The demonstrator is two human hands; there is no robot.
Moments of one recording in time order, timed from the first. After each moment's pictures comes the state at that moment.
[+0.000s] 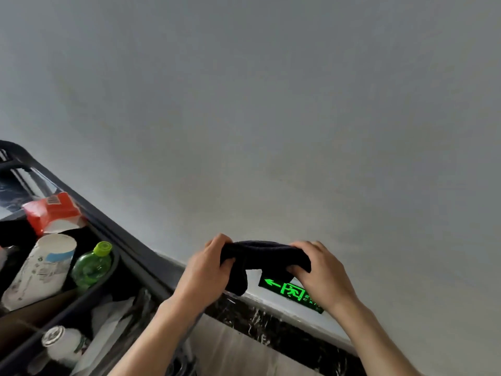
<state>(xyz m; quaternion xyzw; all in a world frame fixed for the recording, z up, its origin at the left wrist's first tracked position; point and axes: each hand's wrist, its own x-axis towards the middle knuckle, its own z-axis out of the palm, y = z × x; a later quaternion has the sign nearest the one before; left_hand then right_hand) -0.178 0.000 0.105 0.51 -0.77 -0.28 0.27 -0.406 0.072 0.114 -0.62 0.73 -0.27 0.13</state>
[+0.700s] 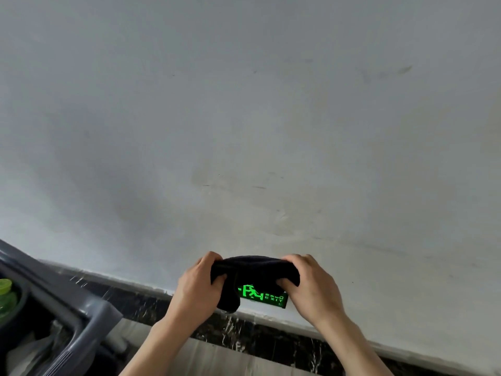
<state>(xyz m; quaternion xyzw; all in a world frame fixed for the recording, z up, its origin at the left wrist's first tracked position) -0.335 0.072 0.105 0.49 -0.79 -0.28 0.23 -0.543 0.172 0.100 -0.54 0.79 -0.28 0.10</state>
